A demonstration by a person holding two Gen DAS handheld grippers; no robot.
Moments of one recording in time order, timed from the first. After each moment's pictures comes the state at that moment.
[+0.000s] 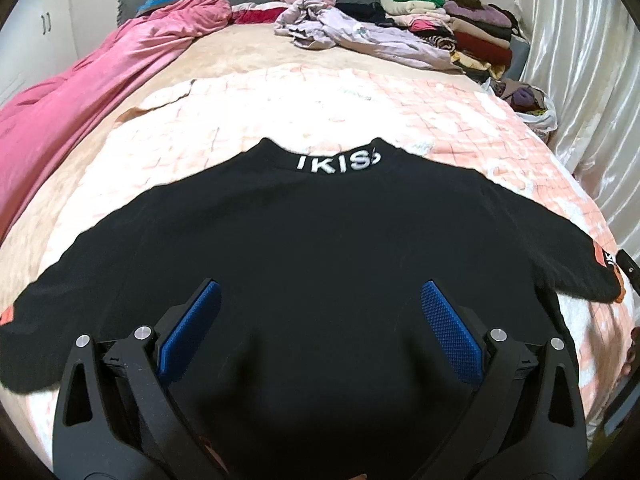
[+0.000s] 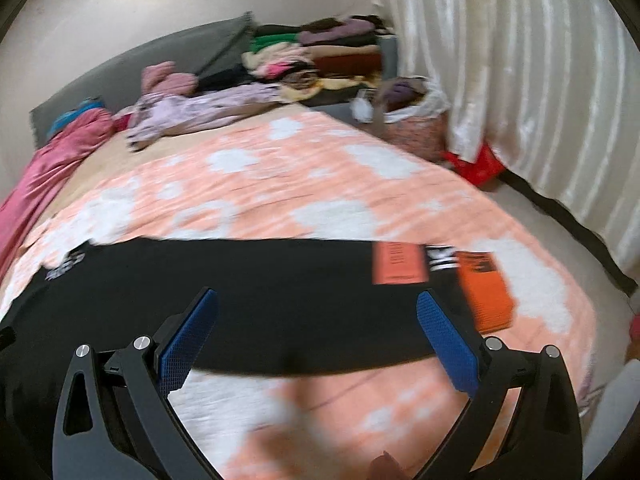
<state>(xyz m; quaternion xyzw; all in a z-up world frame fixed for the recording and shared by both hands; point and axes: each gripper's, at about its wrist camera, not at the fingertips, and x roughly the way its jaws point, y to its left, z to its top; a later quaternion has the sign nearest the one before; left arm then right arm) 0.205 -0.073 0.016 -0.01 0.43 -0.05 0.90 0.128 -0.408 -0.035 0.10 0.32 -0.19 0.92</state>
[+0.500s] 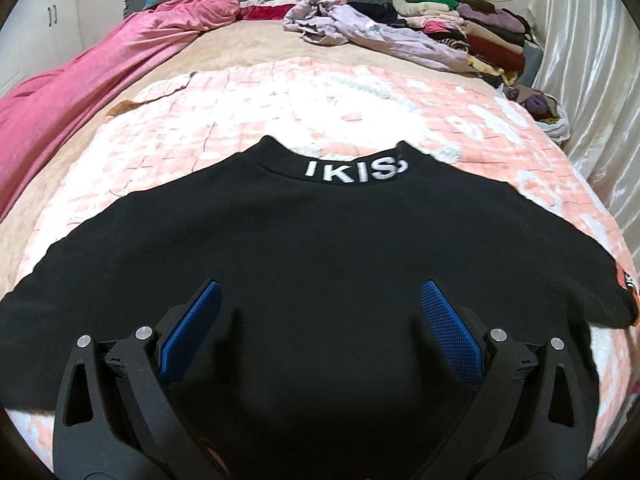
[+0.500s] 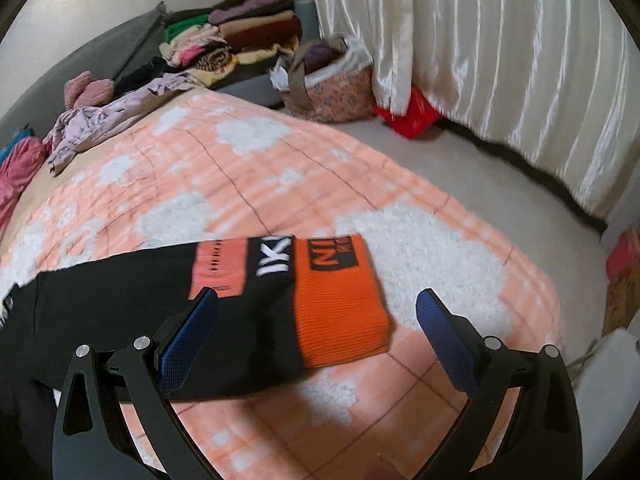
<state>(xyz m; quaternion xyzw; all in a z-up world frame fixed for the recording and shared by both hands) 0.247 -0.067 -0.016 -0.02 0.44 -0.03 0.90 0.115 -0.527 -0.069 0.17 0.37 -0.27 0.87</state>
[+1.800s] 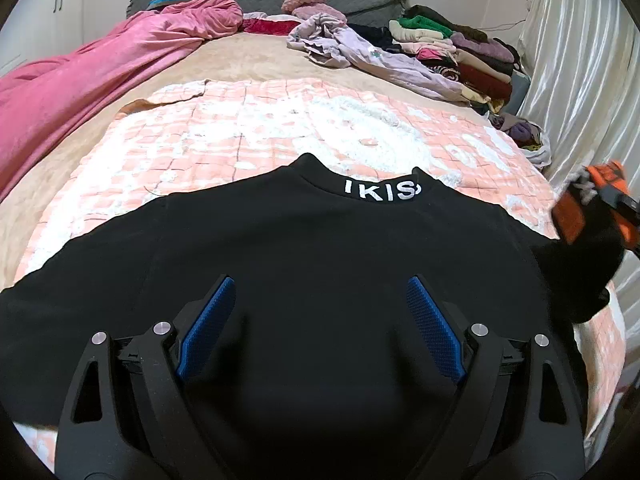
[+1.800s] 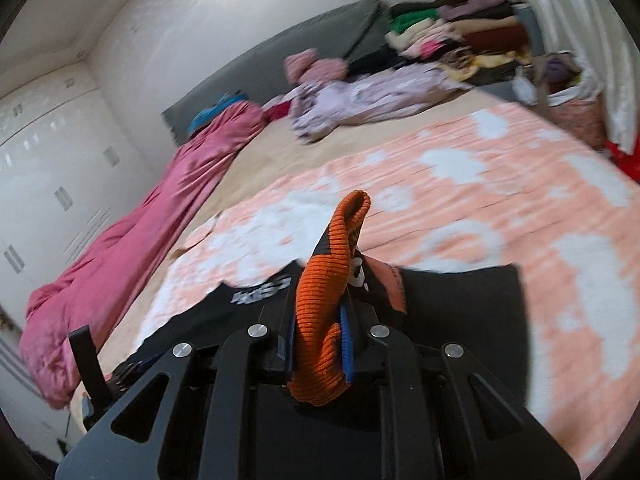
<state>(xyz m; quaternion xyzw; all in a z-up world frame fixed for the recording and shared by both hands) 0.228 -0.013 -0.002 -0.07 0.40 -0.07 0.91 0.225 -0.278 0.020 0.19 0.32 0.12 0.92</state>
